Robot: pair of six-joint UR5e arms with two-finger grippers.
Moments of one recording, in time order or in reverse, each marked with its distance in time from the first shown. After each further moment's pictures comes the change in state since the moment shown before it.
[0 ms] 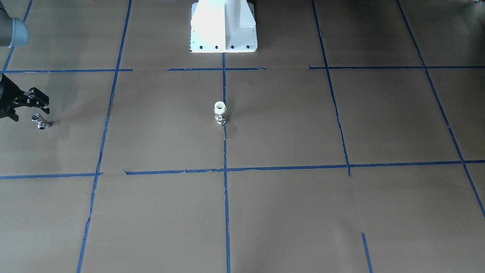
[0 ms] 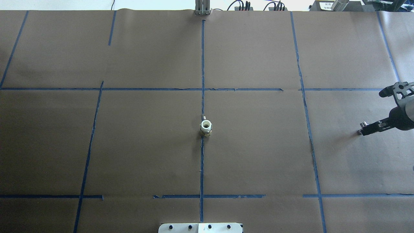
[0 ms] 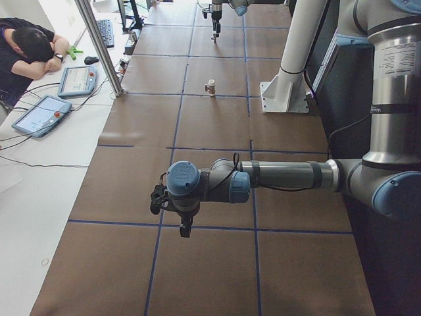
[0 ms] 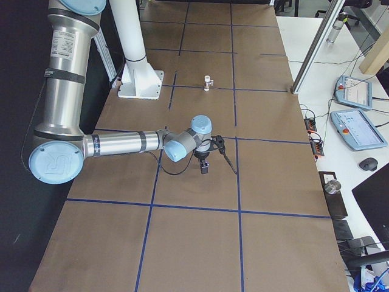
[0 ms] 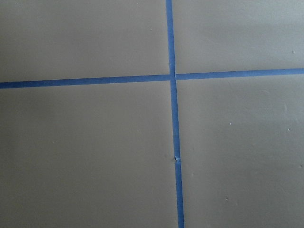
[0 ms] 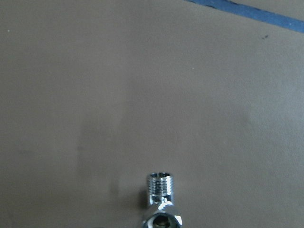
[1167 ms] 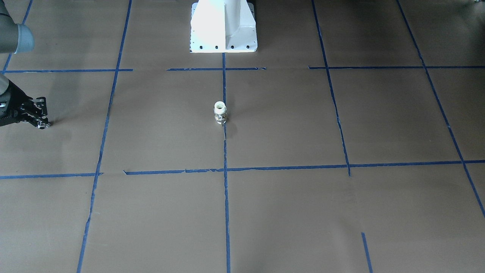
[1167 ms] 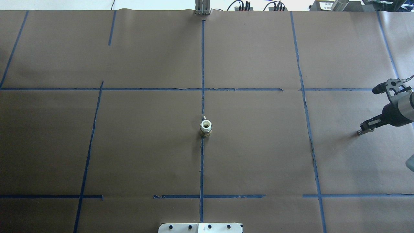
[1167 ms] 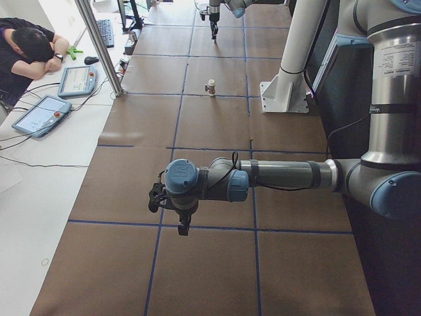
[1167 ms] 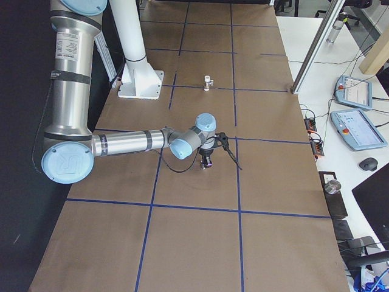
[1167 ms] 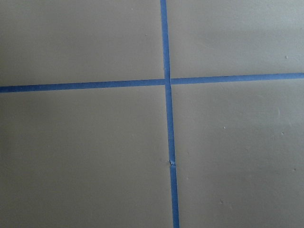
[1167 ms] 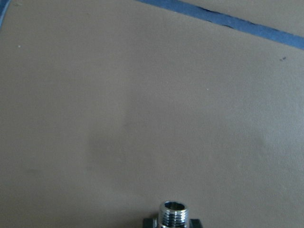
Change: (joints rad) left arm 0.000 -0.009 -0.001 0.000 -0.002 -0.003; right arm -0.002 0.035 -0.028 0.000 0.001 -0.013
